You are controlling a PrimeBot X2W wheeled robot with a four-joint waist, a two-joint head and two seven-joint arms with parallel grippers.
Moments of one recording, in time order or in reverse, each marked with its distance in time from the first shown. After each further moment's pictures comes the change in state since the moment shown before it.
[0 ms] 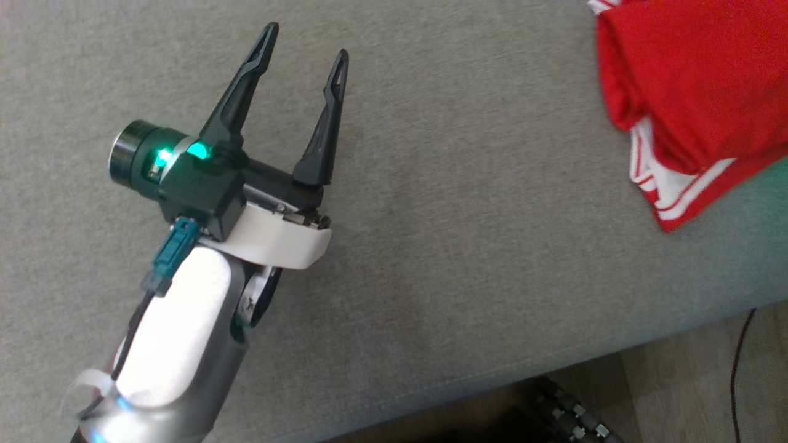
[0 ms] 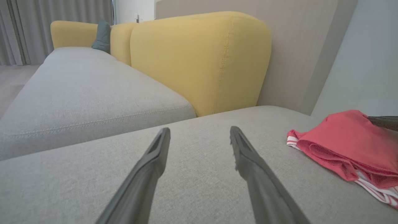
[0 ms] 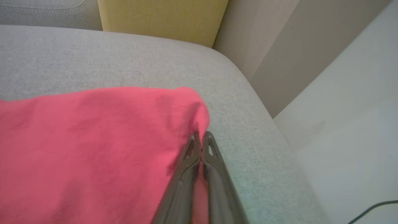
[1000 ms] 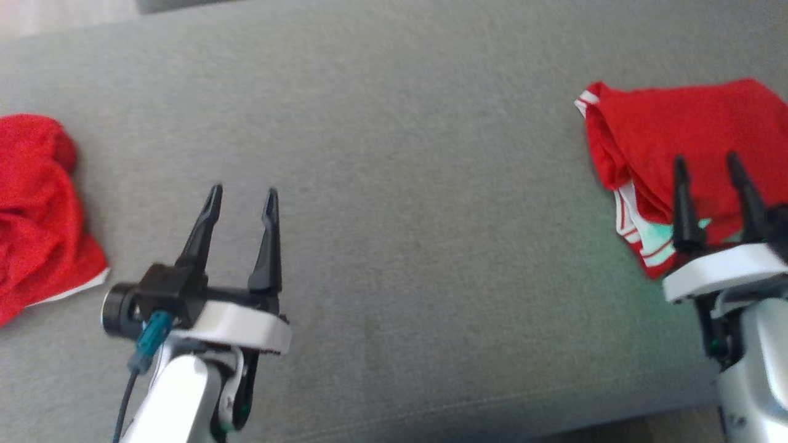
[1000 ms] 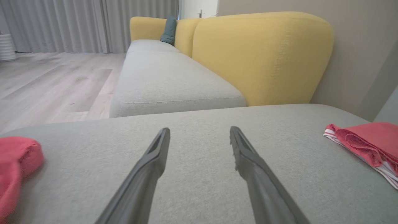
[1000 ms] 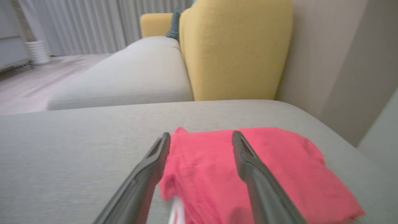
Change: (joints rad) left arm 0.324 -0.001 0.100 0.085 -0.101 0.100 -0.025; right arm 0.442 0.321 -0.084 -0.362 -0.130 0.000 -0.136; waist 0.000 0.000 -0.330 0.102
